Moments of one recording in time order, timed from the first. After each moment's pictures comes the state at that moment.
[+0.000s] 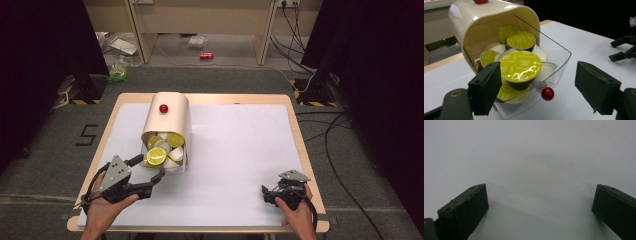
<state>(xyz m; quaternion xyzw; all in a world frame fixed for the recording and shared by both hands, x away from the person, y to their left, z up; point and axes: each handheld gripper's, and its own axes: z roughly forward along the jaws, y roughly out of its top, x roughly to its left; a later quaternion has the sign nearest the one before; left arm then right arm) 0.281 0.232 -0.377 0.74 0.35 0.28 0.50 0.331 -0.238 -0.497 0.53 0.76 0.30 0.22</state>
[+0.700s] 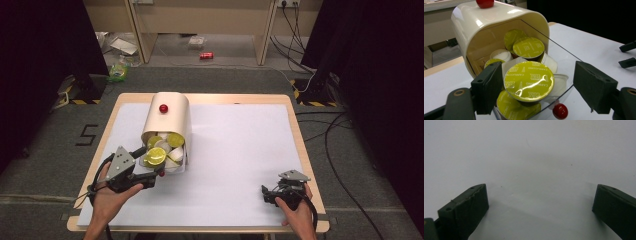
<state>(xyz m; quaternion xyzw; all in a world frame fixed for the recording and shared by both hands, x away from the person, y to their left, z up) 0.304 0.226 -0.376 0.74 0.36 0.28 0.50 0.331 -0.238 -0.497 0.53 0.76 0.31 0.22</state>
